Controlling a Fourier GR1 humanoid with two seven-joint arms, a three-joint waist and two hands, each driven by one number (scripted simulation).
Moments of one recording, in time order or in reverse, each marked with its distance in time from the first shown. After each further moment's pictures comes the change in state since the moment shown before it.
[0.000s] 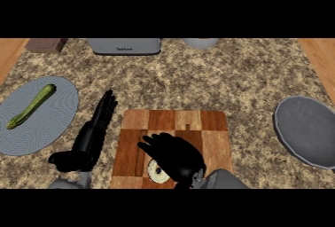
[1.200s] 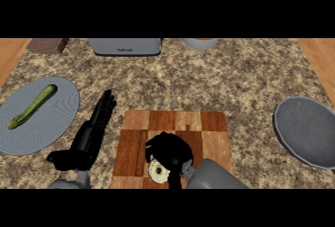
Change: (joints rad) left arm 0.012 -0.057 0.076 -0.003 -0.067 -0.087 0.019; right arm -0.095 0.051 0.047 0.353 0.070 -0.165 -0.163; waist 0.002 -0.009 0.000
